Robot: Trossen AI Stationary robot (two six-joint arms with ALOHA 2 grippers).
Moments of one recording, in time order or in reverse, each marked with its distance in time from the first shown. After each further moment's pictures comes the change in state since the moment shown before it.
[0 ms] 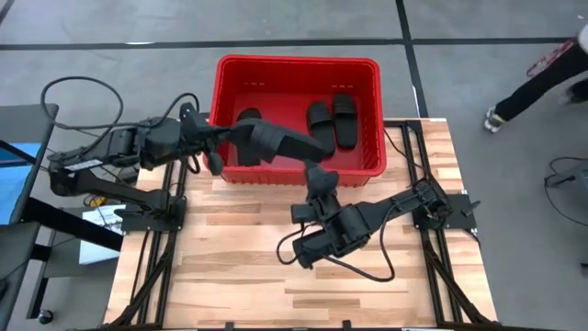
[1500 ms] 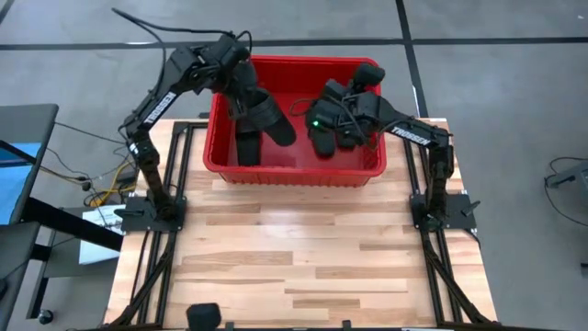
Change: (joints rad) left arm 0.577 0.818 0.984 -0.754 0.300 0.600; right arm -0.621 -0.168 -0.001 -0.094 -0.106 0.221
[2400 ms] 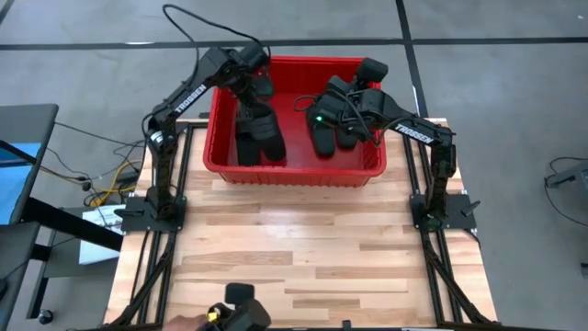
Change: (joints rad) left arm 0.068 0.199 0.004 -0.040 0.095 0.239; right arm -0.027 -0.022 0.001 0.004 -0.003 -0.055
